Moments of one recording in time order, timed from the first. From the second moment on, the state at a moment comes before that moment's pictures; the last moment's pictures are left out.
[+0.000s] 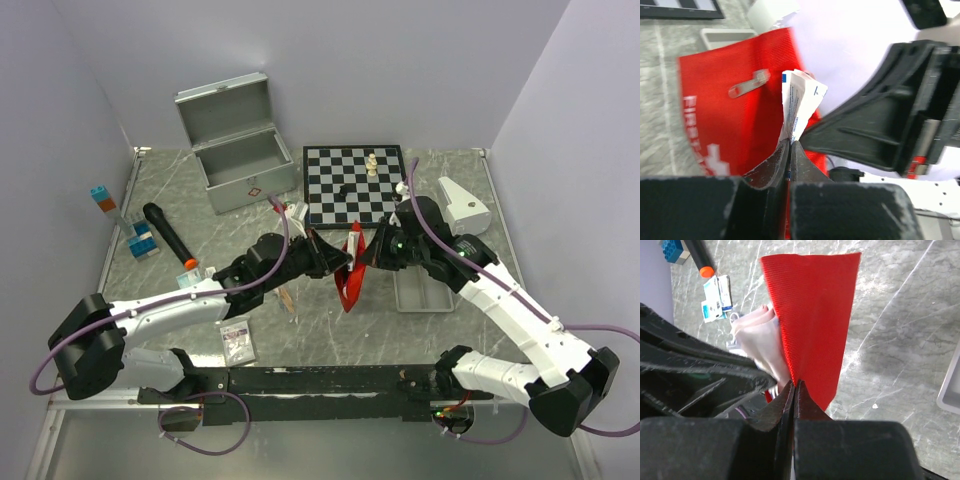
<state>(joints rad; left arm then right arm) -0.95 1.29 0.77 0.38 0.02 -0.96 0.61 1.06 1.09 -0.75 -0.11 0.71</state>
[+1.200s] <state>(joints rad) -0.96 0.94 0.76 -0.08 -0.33 -0.95 0.60 1.04 1.07 -0.75 -0.02 0.62</state>
